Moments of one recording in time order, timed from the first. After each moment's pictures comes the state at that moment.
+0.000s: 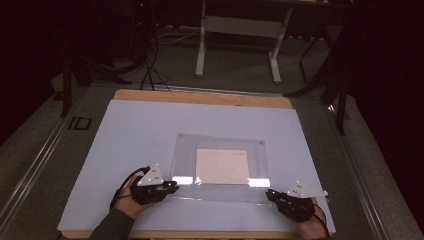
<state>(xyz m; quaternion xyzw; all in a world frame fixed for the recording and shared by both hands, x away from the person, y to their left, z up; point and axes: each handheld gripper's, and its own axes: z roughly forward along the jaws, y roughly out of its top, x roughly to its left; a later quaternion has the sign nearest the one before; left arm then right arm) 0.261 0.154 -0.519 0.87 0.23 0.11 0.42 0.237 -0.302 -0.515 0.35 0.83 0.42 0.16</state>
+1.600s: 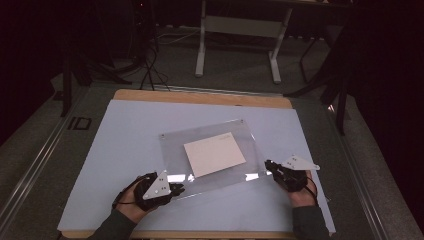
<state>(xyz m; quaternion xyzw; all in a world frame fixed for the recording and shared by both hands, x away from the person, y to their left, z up) 0.236 0.133 -0.488 0.88 0.15 0.17 0.41 0.305 -0.288 -0.496 0.36 0.79 0.42 0.25</state>
